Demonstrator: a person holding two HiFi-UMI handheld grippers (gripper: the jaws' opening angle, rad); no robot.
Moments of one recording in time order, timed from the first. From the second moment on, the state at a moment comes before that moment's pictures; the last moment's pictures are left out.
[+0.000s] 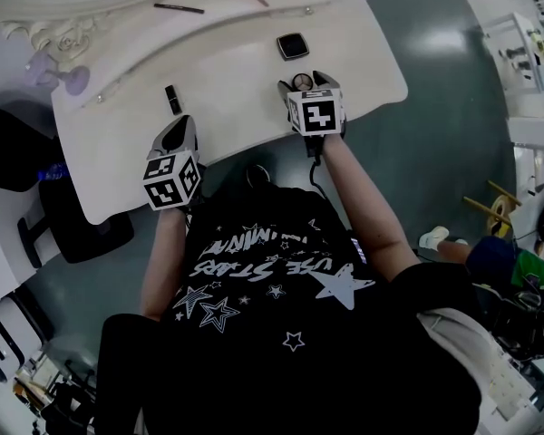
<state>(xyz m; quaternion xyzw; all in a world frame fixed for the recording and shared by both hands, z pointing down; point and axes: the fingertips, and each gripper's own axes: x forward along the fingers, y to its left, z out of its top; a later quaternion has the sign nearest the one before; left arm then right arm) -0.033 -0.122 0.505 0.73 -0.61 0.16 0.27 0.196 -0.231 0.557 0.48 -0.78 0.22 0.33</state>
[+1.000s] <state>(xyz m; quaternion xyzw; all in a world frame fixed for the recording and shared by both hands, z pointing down) -0.037 -0.106 0.502 0.70 -0.65 0.15 0.27 0.198 -0.236 0.557 0.45 -0.80 0.22 0.34</state>
